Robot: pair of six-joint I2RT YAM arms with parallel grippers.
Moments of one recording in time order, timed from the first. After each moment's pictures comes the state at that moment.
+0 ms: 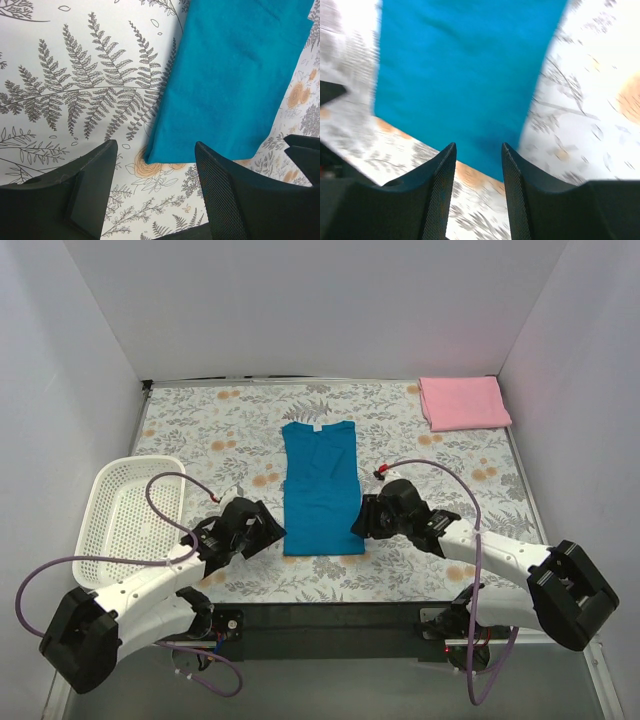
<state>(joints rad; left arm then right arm) -0.65 0.95 0.41 -0.29 -0.13 -1.08 0.74 1.21 0.53 -0.01 -0.11 0.64</state>
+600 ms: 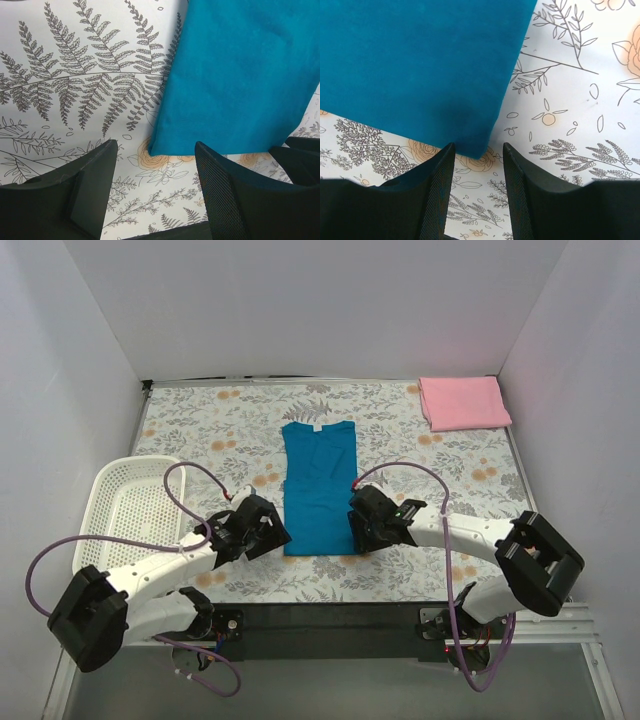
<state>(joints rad) -0.73 1.09 0.51 -0.38 -0.16 -1.06 0.90 1.43 0.74 -0.42 0.09 0.57</state>
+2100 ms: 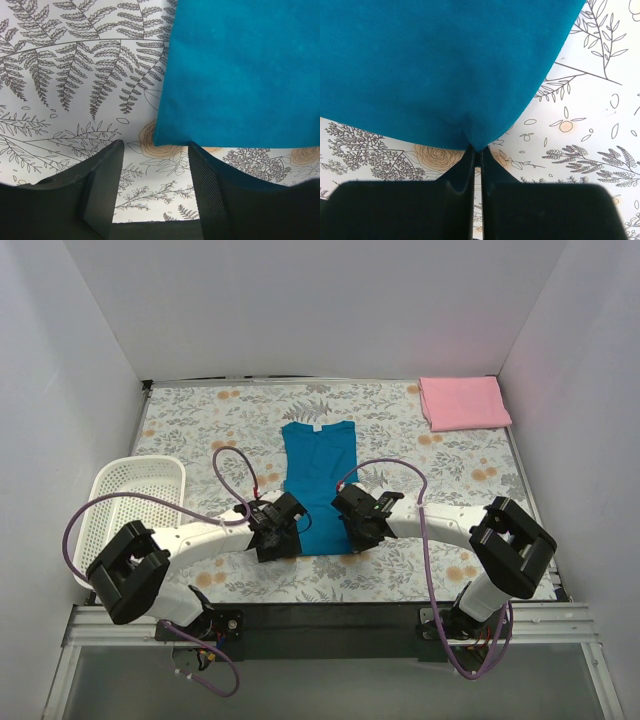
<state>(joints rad) -0.86 1.40 0.73 -0.60 -0.20 -1.02 0.96 1.60 0.89 -0.55 0.12 0.55</state>
